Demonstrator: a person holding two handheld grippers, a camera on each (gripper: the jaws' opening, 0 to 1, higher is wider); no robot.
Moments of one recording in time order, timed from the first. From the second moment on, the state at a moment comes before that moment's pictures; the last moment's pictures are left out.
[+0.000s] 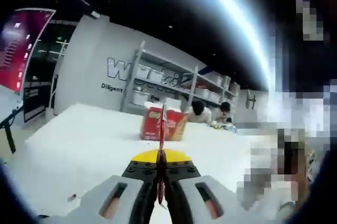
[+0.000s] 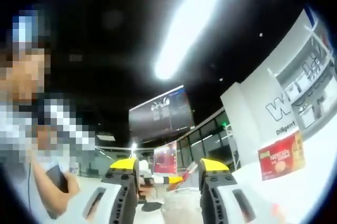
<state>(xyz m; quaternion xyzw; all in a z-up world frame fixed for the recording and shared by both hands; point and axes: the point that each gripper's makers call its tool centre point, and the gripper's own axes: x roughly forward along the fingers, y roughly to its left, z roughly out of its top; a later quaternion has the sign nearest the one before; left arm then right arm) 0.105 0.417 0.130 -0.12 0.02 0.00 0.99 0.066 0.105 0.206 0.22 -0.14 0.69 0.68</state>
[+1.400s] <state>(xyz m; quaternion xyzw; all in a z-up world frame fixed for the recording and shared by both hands) 0.097 0.467 0.078 -0.10 0.07 0.11 0.99 0.083 0.093 0.211 0.20 -0.18 0.66 0.70</state>
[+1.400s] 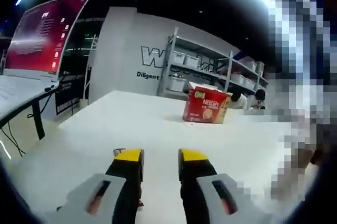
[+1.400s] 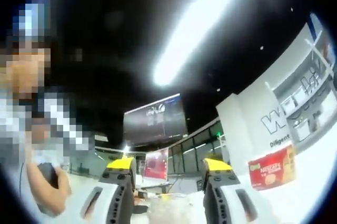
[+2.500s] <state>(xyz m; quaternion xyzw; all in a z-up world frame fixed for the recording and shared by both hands) 0.090 0.316 0.099 -0.05 0.01 -0.05 1.00 0.097 0.095 0.224 0.12 -0.17 0.69 0.70</state>
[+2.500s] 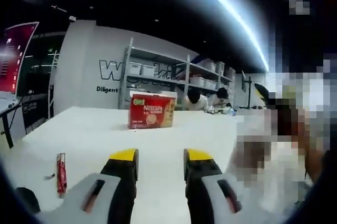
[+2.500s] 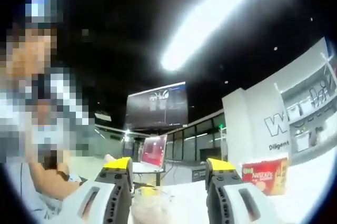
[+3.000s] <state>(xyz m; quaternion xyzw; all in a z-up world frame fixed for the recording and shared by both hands) 0.069 0.268 0.129 -0.03 -0.04 -0.10 0.99 0.065 0.114 0.239 0.16 -0.21 0.70 0.66</state>
